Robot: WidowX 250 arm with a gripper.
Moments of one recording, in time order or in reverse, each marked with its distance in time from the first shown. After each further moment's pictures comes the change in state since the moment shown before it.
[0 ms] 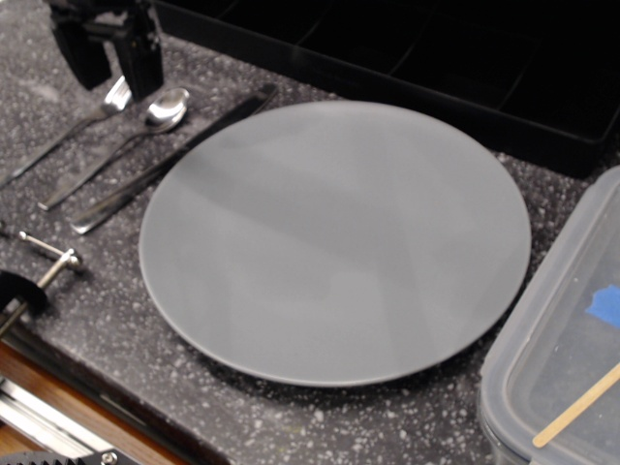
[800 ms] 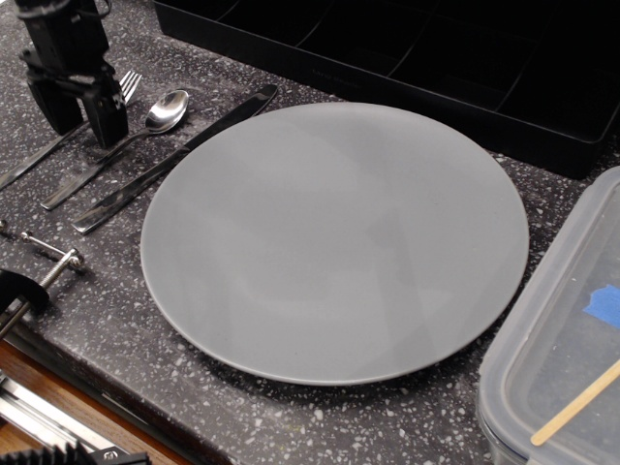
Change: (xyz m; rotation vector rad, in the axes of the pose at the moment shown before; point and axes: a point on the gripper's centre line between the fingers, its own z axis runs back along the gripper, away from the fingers) arm -0.007 0.049 -0.053 0.050 -0.029 -0.002
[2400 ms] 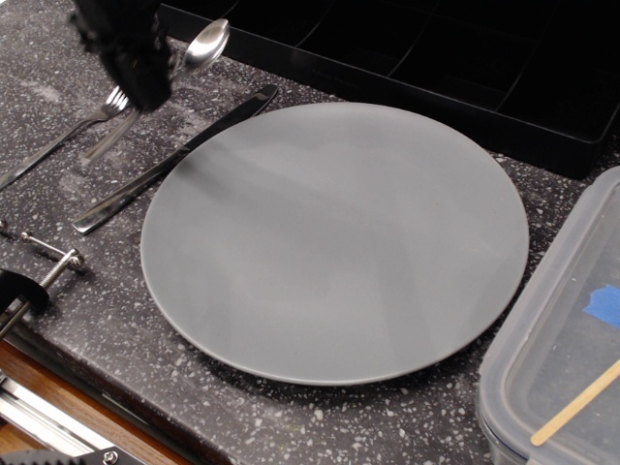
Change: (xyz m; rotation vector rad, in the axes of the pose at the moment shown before) arm 0.008 -0.090 0.059 -0.100 -0.157 -0.118
